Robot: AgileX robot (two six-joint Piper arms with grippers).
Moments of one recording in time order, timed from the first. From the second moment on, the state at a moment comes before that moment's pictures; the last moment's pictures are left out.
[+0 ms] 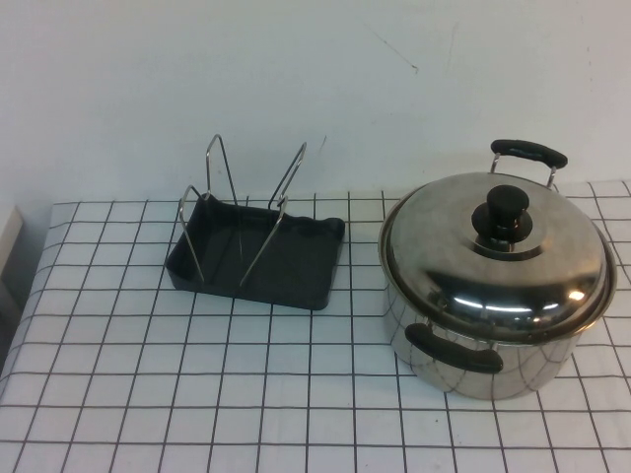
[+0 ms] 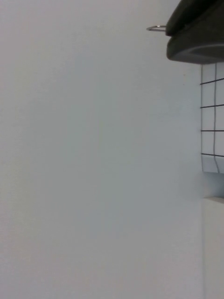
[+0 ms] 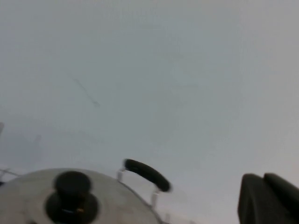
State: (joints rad) right arm 0.05 0.73 -0.39 -0.45 -0.27 0.24; left arm -0.07 0.42 -0.28 -0.07 -0.15 0.01
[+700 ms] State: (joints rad) right arm 0.16 1.46 -0.62 -0.71 -0.82 0.36; left arm -0.30 0.44 -0.25 0.03 -0.12 0.01
